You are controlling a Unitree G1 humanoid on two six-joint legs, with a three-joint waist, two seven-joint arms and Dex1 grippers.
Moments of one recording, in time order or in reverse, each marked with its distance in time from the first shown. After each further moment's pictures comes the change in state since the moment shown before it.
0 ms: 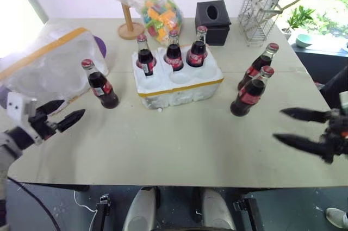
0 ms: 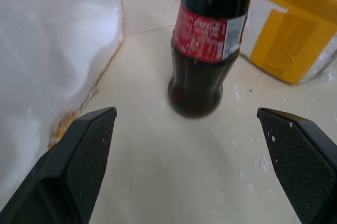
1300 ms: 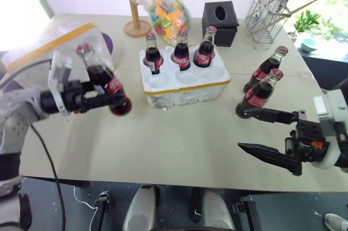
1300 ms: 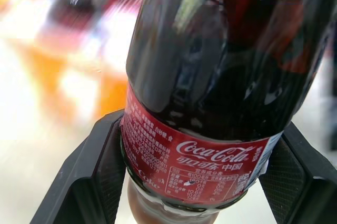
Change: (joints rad) left arm -0.495 0.095 -0.258 -0.037 -0.260 0.318 -0.259; right arm -0.051 0.039 0.129 -0.207 0.214 -0.097 -0.278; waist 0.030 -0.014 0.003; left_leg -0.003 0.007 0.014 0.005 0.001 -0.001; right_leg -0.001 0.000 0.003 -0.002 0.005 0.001
